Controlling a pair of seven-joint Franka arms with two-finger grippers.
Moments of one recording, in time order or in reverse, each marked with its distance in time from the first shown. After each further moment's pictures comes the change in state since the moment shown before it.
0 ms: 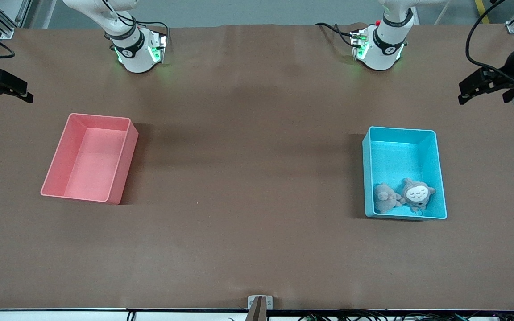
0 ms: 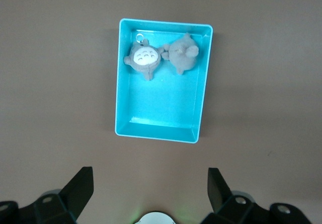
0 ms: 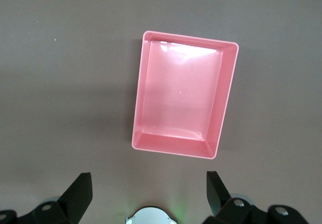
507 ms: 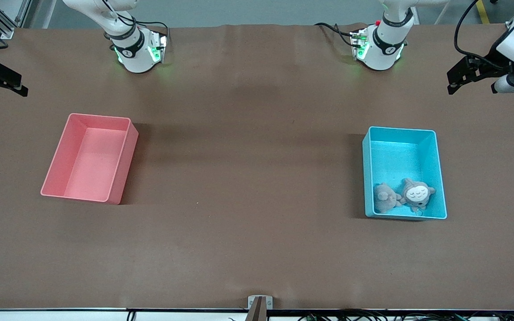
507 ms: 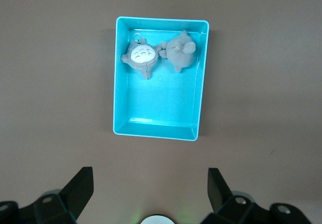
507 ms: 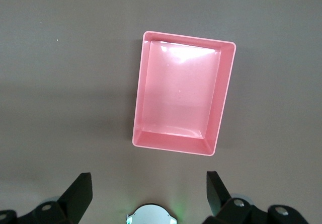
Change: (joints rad) left arm -0.026 -0.110 0.014 -0.146 0.000 0.081 0.000; right arm 0.000 -0.009 -0.002 0.021 0.000 -0.014 0.000
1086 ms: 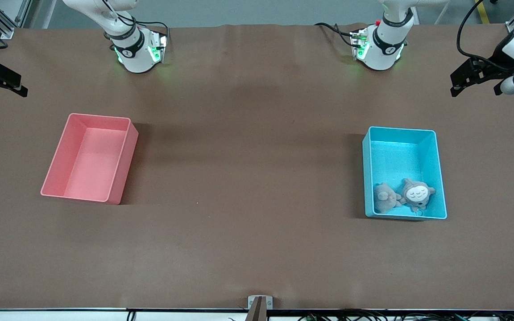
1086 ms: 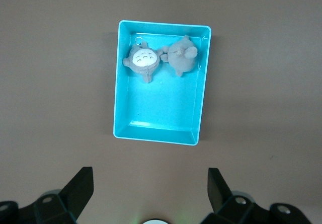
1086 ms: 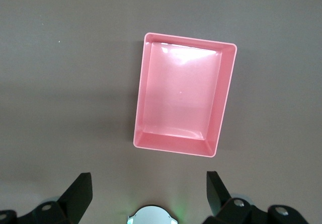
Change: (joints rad) left arm 0.007 0.006 0.014 0.000 -0.007 0.018 0.000; right arm 0.000 0.000 0.000 0.001 0.008 0.004 0.000
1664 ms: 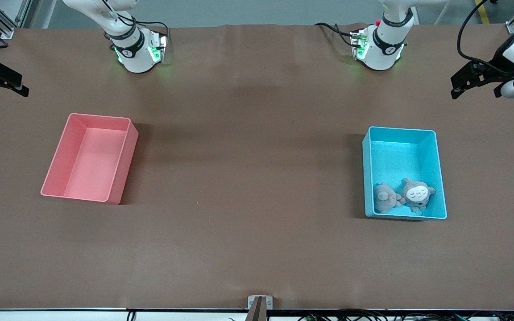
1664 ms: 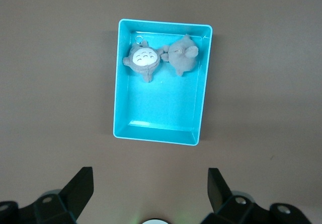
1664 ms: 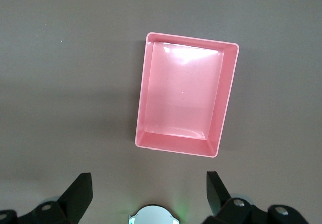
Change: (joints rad) left arm 0.001 0.009 0.000 0.001 -0.001 0.000 0.000; right arm 0.000 0.000 0.000 0.000 0.005 -0.003 0.000
